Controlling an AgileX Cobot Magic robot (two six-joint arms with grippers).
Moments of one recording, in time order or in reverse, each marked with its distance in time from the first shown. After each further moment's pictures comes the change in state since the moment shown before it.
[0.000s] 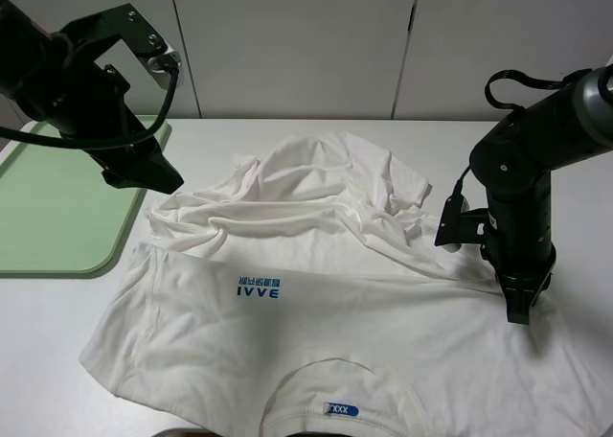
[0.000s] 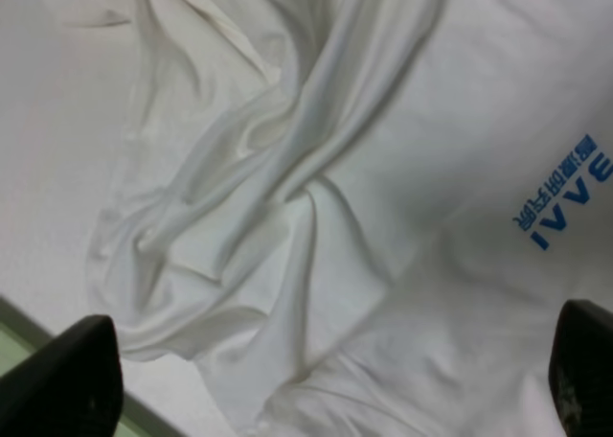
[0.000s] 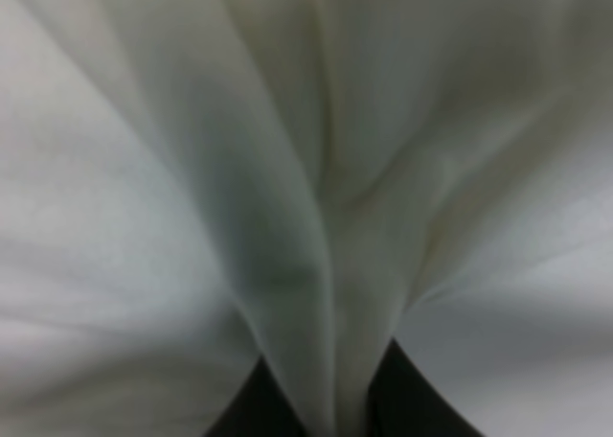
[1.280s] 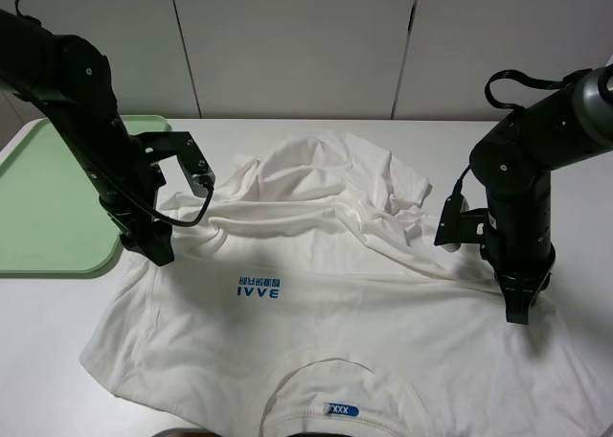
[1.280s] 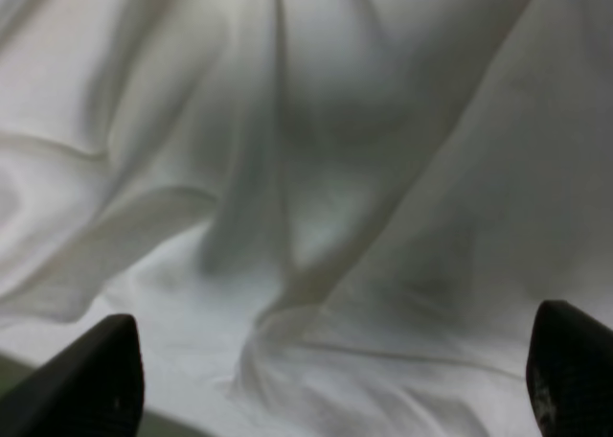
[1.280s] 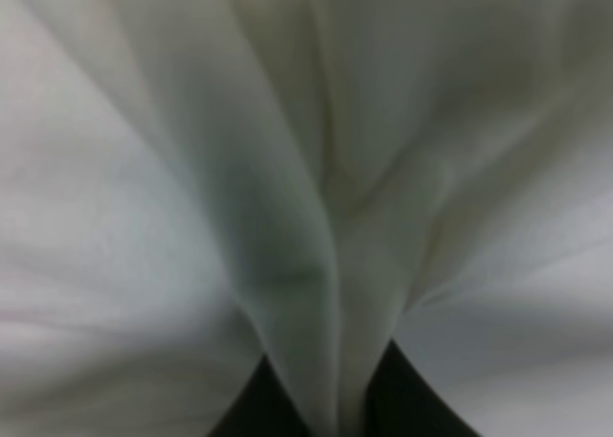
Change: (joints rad) left arm 0.000 0.395 -0.053 0.198 0.045 0.001; right arm 0.000 0.000 0.000 0.005 -0.003 0.000
